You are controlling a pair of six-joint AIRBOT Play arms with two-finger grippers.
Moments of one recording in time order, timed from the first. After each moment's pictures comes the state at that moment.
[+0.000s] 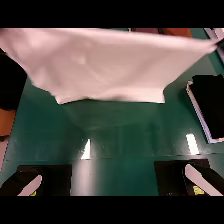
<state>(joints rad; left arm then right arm) -0.09 -0.85 1.73 1.22 -0.99 -1.49 -0.33 -0.94 1.55 -1.12 1.16 1.38</state>
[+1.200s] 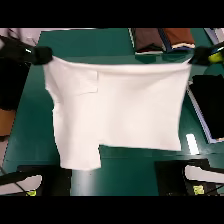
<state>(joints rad) -0.09 -1.39 1.59 1.37 -1.08 -1.58 -0.21 -1.39 1.64 -1.23 1.41 1.42</state>
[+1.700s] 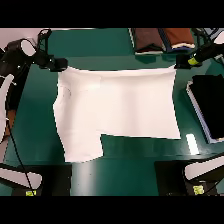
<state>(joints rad) -0.08 -1.64 1.70 1.36 -1.08 -1.49 -0.19 -1.68 1.83 -1.25 1.34 1.41</state>
